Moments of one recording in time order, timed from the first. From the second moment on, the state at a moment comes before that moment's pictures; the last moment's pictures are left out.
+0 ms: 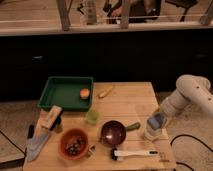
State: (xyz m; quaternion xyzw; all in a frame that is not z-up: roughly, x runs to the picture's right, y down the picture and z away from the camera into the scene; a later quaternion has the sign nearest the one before) arm 0.295 0.172 0.733 -0.34 -0.20 -0.11 0.91
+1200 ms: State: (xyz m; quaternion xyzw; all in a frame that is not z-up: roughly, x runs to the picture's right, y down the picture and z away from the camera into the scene) arm 0.284 0.169 0.696 -0.33 -0.20 -0.15 0.91
